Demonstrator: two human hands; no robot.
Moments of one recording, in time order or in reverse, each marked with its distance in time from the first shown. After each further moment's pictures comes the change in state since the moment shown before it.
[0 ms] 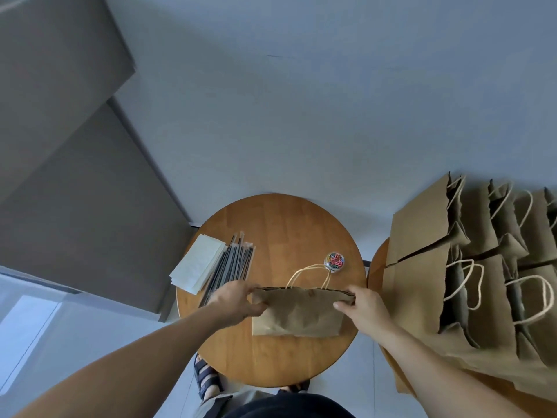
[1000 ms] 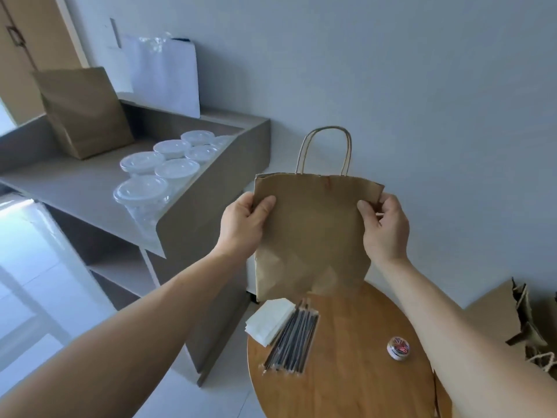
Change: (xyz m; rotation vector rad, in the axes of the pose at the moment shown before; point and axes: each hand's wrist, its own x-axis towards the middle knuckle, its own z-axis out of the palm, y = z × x) left_hand -0.209 0.014 -0.242 -0.792 1.003 0.377; right_hand -0.054 -0.364 -0.076 0.466 0.779 -0.690
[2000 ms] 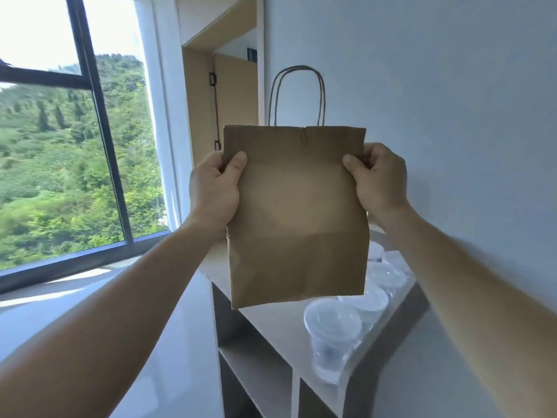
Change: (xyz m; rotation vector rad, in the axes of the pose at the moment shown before) left_hand 0.146 0.120 -0.359 0.118 0.672 0.401; right_hand 0.114 -0.326 0.331 0.505 -0.281 -0.327
